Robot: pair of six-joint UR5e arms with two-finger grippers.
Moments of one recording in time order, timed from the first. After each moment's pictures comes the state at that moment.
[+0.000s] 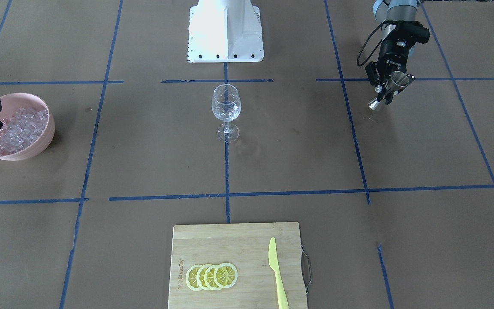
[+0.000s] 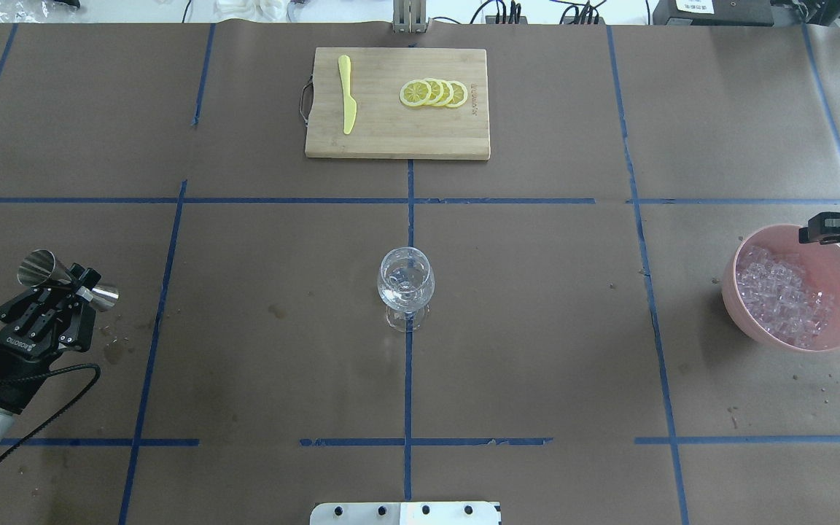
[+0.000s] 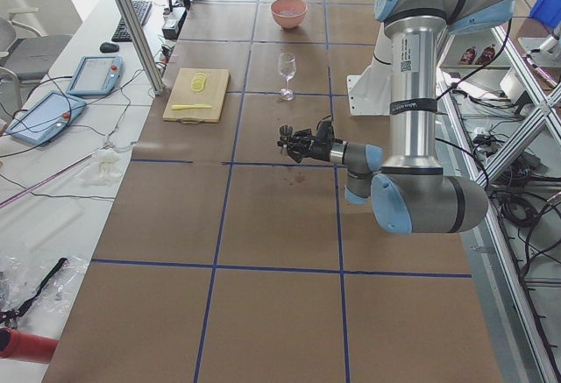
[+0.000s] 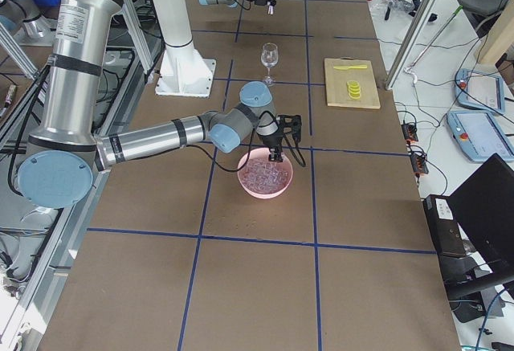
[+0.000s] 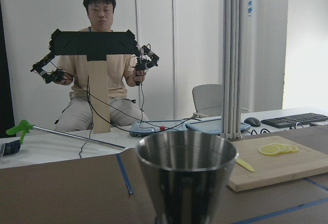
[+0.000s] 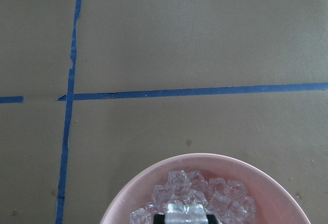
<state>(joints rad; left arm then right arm) -0.10 -1.44 -1.61 -3.55 -0.48 -0.66 1.05 -1.78 1.99 -1.05 2.06 0.88</state>
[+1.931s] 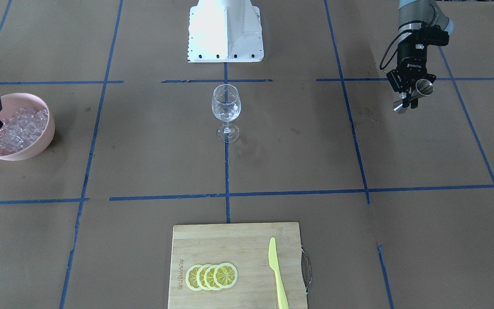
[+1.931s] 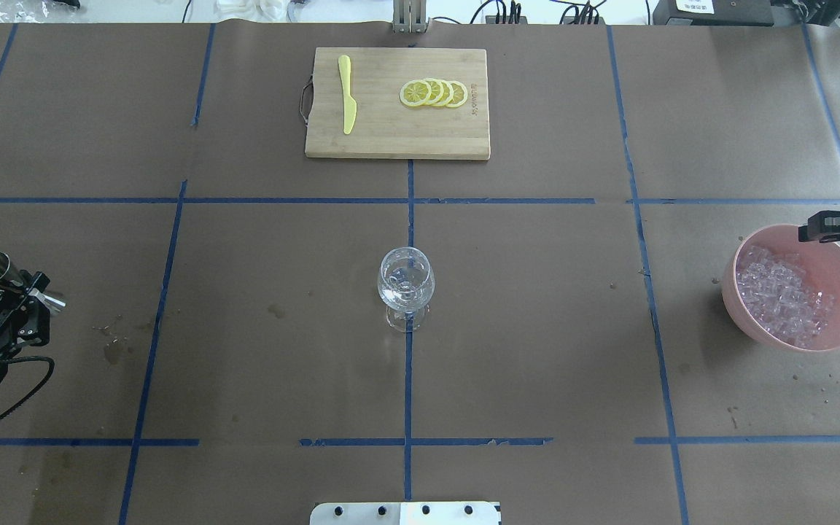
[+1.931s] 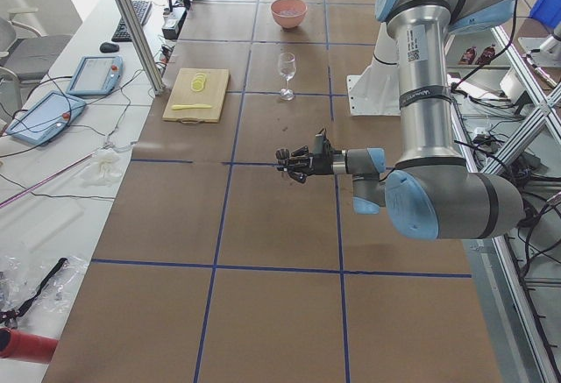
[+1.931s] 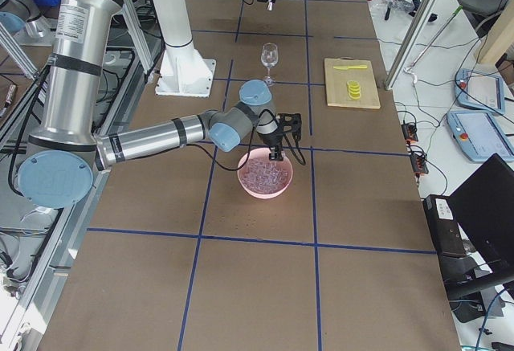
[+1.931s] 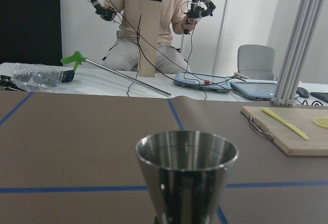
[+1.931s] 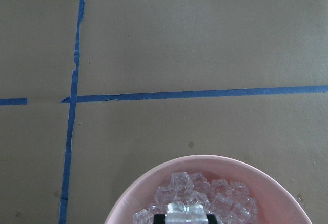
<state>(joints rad) -0.10 -1.25 -1.73 -3.00 -0.39 -1.10 1.04 -1.78 2.00 -1.05 2.06 0.88</state>
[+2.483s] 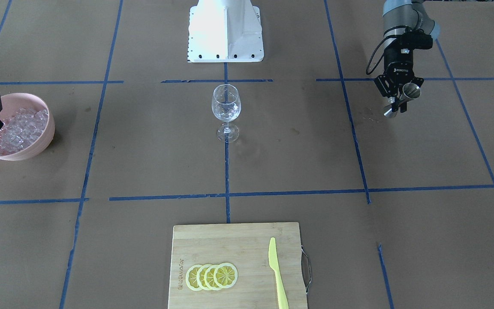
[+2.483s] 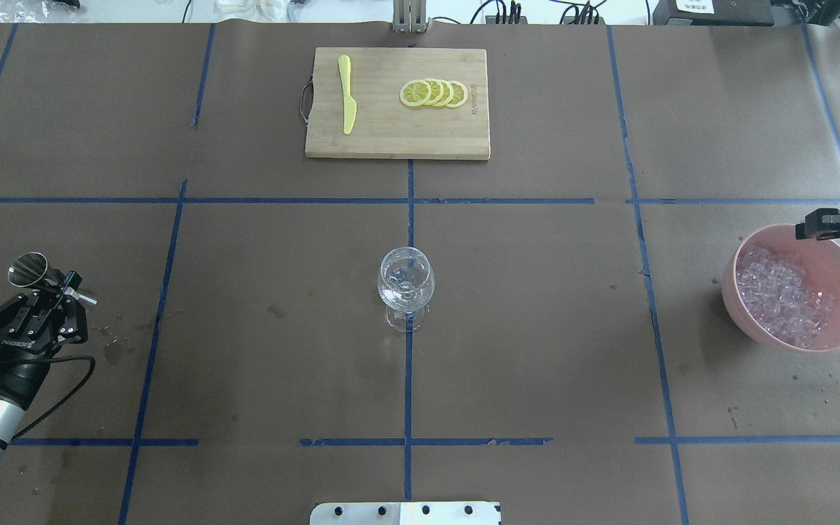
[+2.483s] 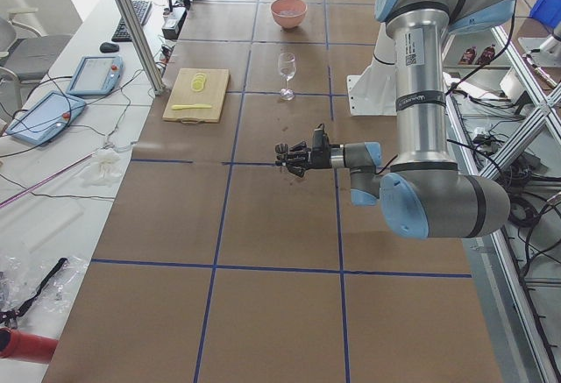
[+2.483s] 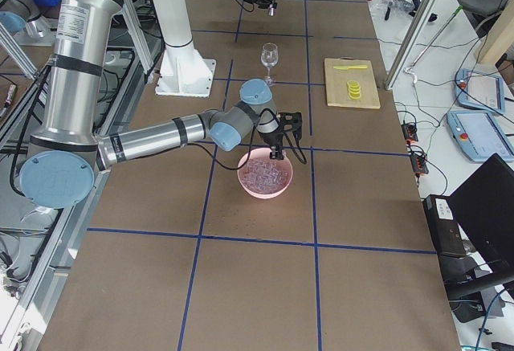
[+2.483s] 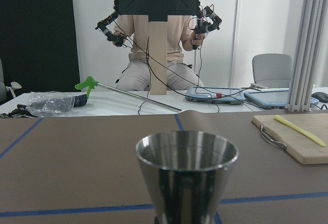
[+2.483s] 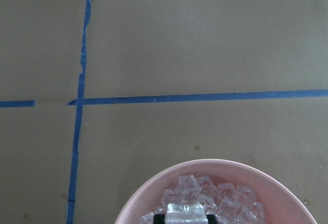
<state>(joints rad) -0.10 -1.34 -1.70 -2.91 -0.37 -1.14 1.04 -1.77 2.01 -1.05 2.06 0.88</state>
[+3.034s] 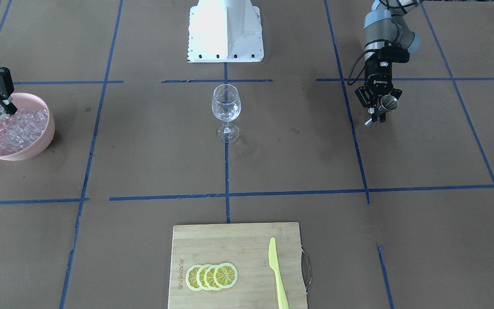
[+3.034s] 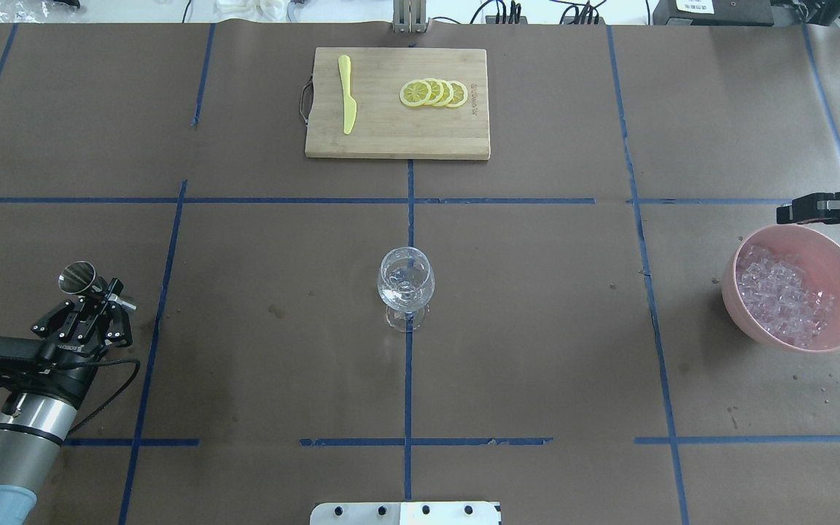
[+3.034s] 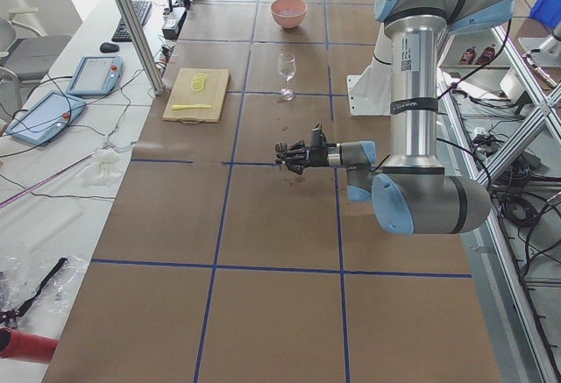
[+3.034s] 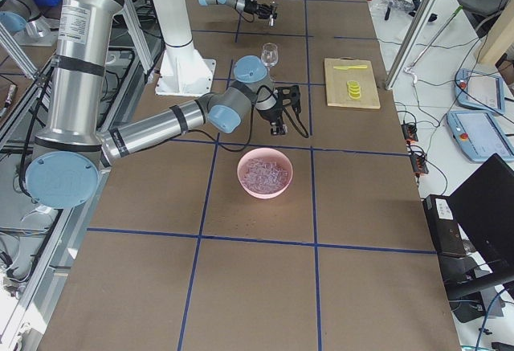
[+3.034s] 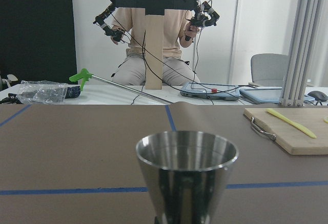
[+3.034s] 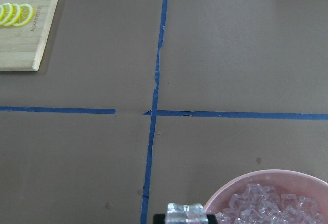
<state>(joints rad) -0.10 -1.47 -1.58 -2.88 -0.37 -1.15 1.05 -1.75 2.13 -1.04 2.11 0.90</state>
